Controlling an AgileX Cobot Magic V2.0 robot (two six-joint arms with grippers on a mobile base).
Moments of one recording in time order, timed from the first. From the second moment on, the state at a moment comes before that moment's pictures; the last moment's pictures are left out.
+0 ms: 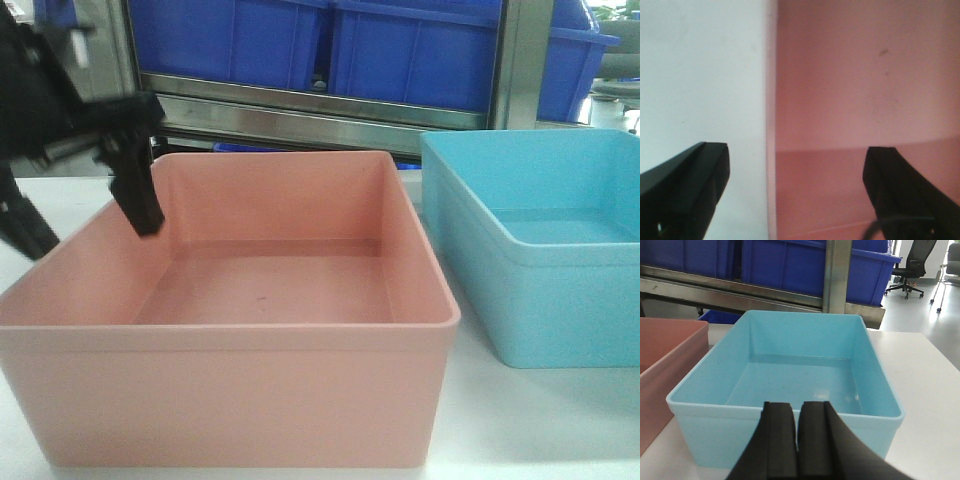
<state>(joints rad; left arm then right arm) -0.36 1.55 -1.09 -0.28 0.77 -0.09 0.09 -0.01 0.03 0.06 0.04 -0.03</state>
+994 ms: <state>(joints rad) -0.36 0.49 -0.43 -0.11 0.50 0.04 0.09 0.31 -0.40 0.07 0.26 -0.03</state>
